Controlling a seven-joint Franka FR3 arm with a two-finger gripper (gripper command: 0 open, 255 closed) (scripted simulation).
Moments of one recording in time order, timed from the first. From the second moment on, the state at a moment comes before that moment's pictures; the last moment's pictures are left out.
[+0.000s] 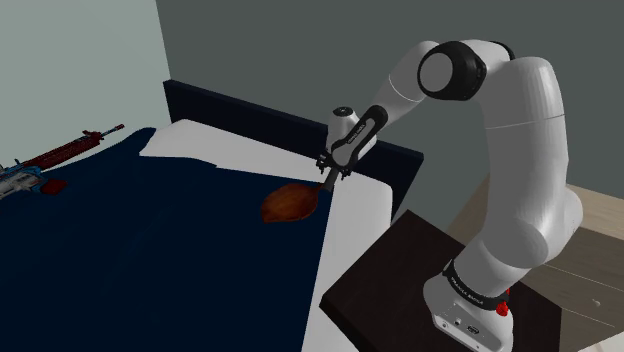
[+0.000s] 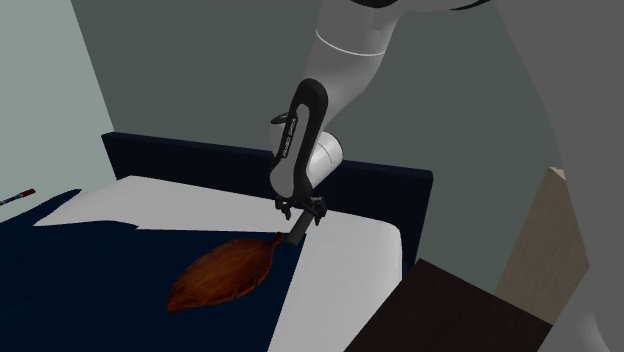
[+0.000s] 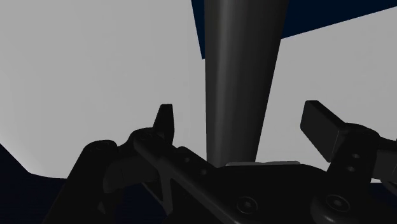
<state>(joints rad) -0.20 0.65 -0.10 -2.03 -0.39 2.78 1.22</state>
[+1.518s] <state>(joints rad) -0.22 0.51 -0.07 -2.07 -0.36 2.68 1.17</state>
